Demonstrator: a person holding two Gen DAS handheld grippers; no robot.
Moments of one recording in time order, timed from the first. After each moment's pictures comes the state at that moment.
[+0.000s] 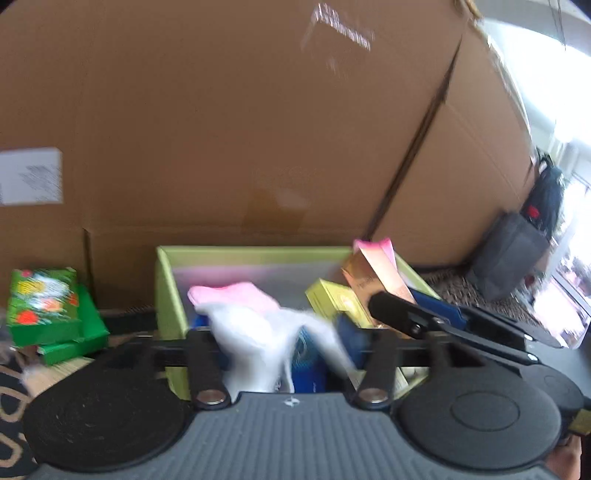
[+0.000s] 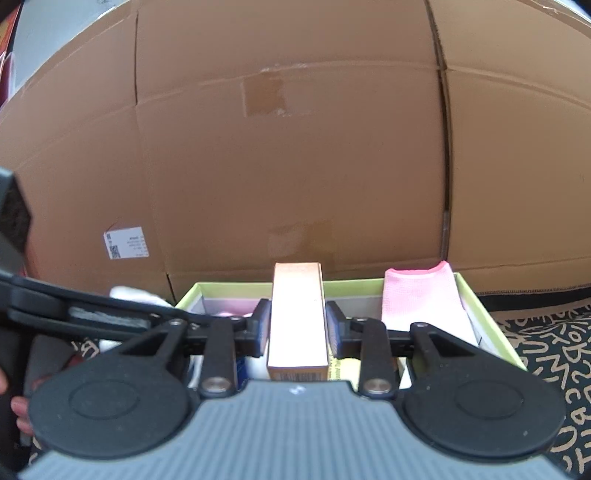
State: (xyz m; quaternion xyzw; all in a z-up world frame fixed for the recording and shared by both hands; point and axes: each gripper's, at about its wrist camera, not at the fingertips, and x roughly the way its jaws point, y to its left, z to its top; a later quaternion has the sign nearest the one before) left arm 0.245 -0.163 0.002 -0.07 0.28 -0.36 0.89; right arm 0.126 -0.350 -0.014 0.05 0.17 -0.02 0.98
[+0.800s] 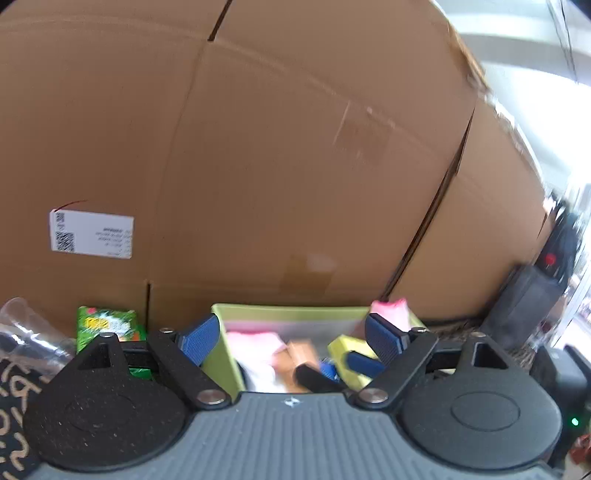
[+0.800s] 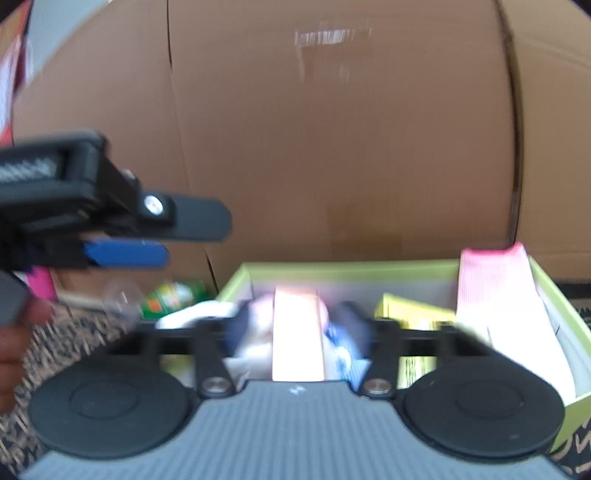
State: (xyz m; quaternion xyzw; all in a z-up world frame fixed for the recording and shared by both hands) left arm 0.227 -0.136 0.040 -0.09 0.24 -0.31 0.92; right arm 0.160 -0.317 -0.030 0.05 0.21 0.02 0.98
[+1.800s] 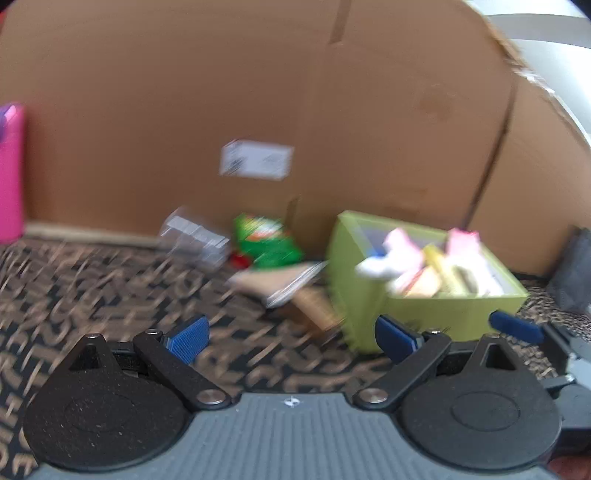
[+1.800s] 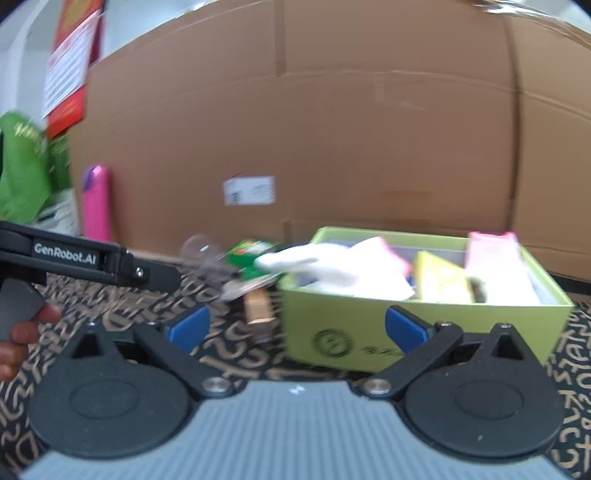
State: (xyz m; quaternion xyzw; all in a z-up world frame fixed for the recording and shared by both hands) left arm 0.116 -0.031 -0.001 -0.07 0.28 -0.16 0.94; right arm 0.039 -0.249 -0.028 -0.01 0.19 0.08 0.98
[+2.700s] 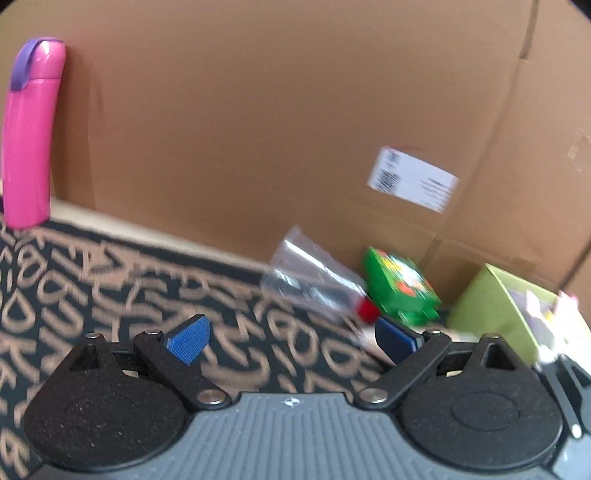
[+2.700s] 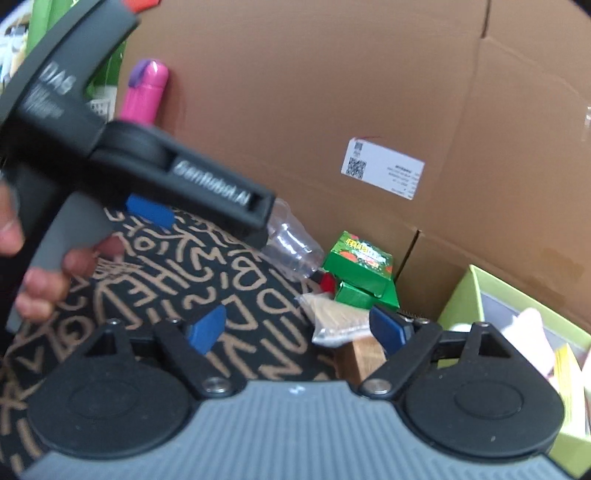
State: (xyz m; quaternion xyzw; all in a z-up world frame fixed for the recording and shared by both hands) left arm 0.252 0.033 -0.028 -0.12 0.29 -0.08 0.95; right arm 0.163 -0.120 -0.065 -0.17 0.23 0.13 0.95
